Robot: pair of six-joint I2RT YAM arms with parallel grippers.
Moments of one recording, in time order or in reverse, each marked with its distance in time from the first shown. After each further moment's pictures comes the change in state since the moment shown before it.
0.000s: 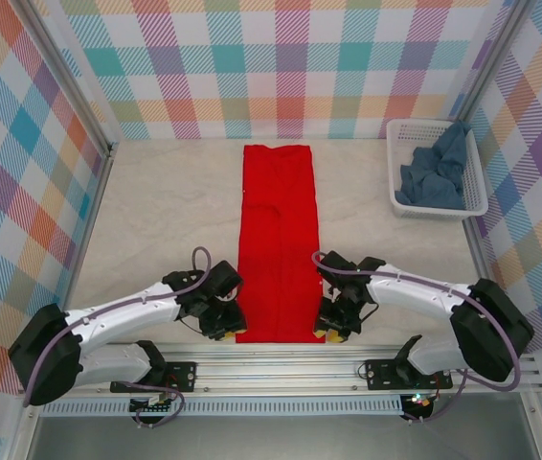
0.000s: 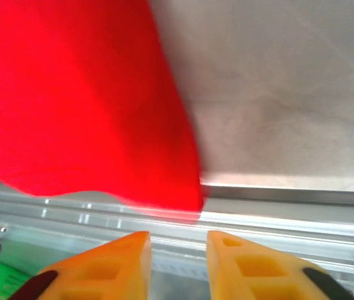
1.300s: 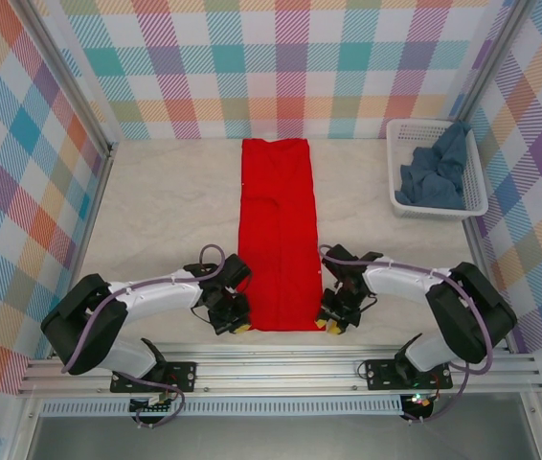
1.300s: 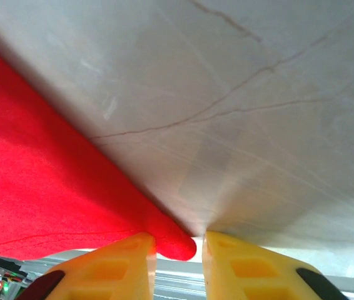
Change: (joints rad) left arm 0.068 0.241 0.024 0.159 0.050 -0.044; right arm -0.125 0.134 -0.011 0.128 -0.013 0.031
